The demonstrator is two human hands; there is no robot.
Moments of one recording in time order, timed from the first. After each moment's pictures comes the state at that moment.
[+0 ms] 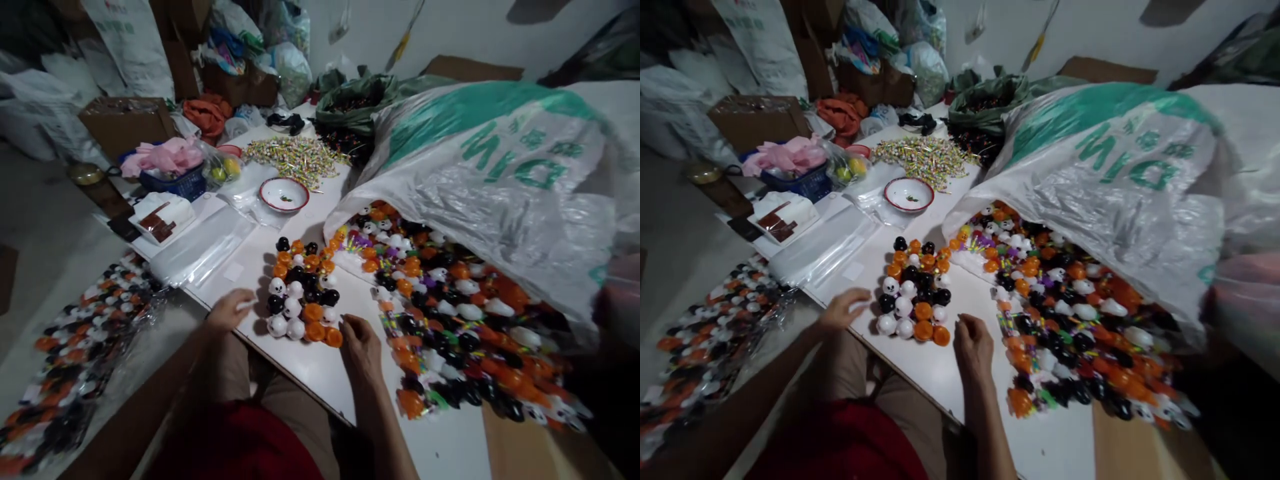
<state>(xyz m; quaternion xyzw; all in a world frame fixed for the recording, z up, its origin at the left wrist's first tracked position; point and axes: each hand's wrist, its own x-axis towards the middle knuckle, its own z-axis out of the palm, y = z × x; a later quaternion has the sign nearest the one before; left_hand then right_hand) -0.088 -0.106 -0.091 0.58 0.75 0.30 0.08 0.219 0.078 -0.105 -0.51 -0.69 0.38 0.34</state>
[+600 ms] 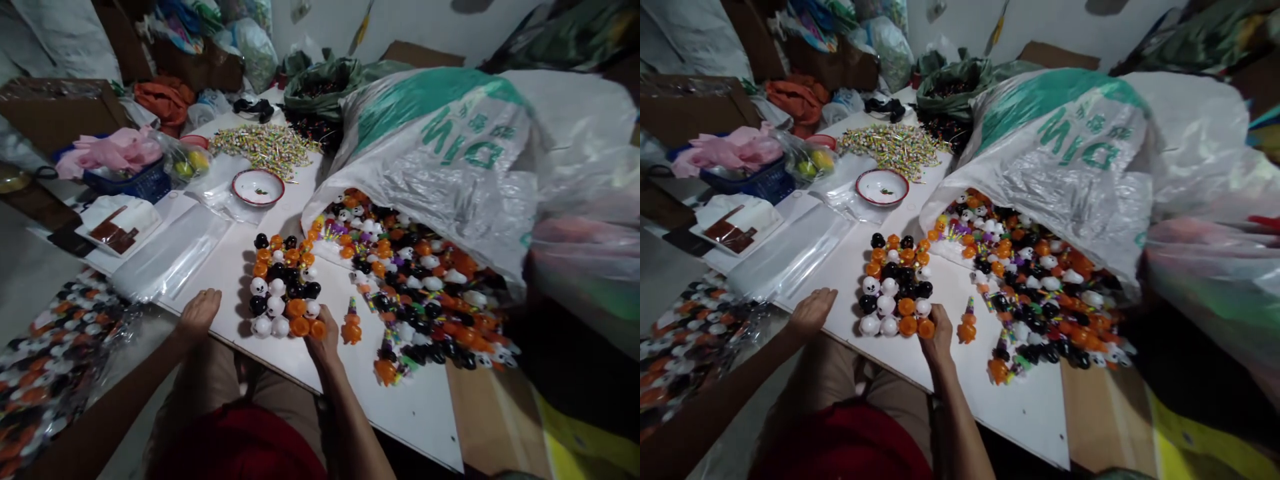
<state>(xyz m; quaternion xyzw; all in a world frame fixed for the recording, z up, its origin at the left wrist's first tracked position) -0.111 -0.110 -0.091 0.54 0.81 0.23 0.05 0.178 0.039 -0.107 -0.47 -0.73 0.39 0.30</state>
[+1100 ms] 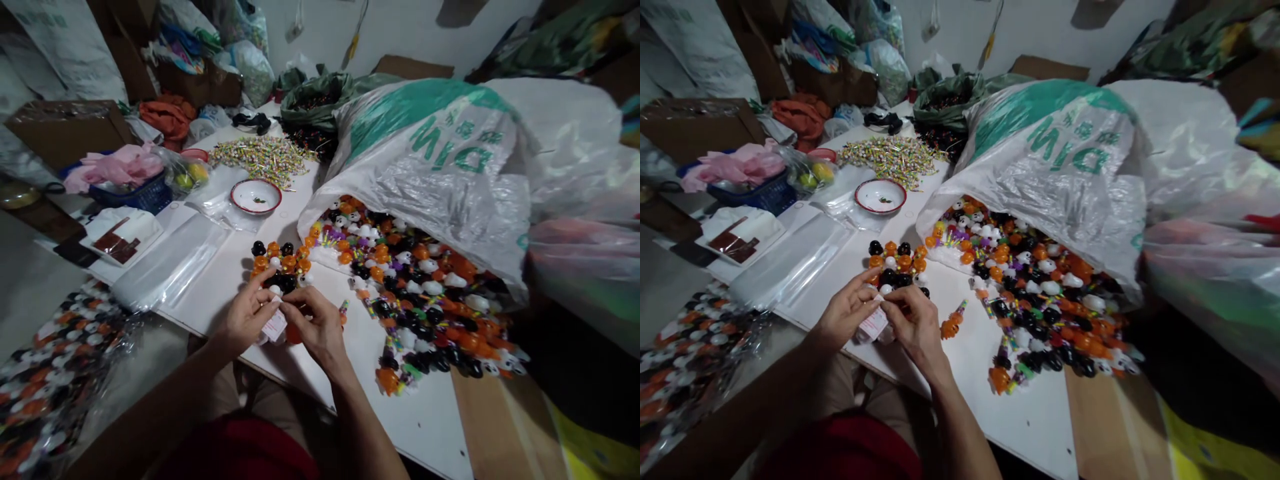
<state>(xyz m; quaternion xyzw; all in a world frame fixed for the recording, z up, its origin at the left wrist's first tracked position) 0.001 -0.049 0.035 0.32 0.51 0.63 0.49 0.130 0.032 0.047 -0.29 -0.77 0.46 0.33</state>
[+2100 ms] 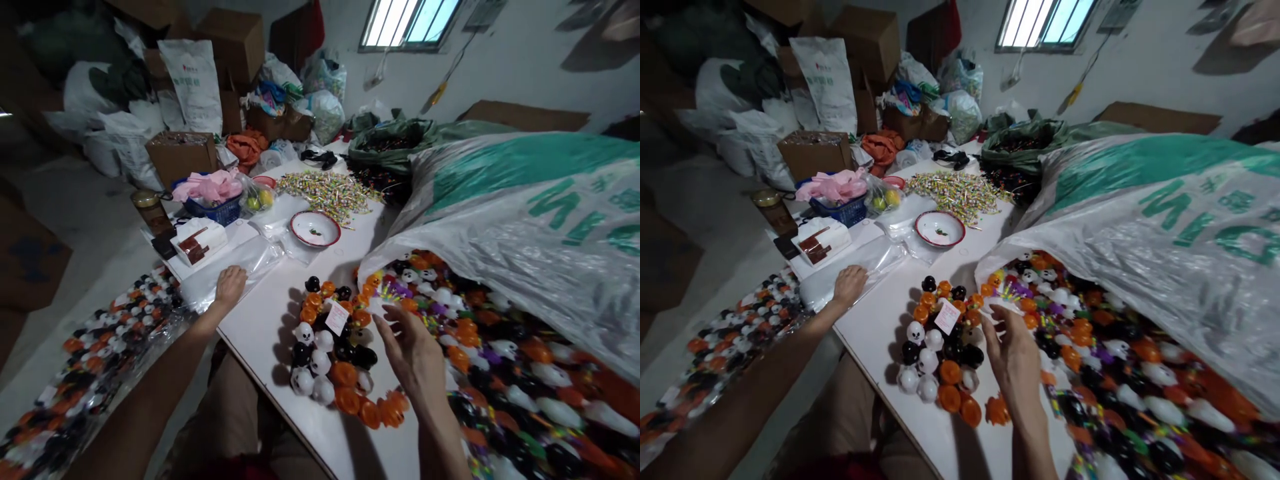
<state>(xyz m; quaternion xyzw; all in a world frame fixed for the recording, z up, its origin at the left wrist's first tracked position) -0.207 -0.052 -0.059 0.33 0.92 0.22 0.03 0.133 0.132 0.029 -0.38 -0.85 0.20 0.29</state>
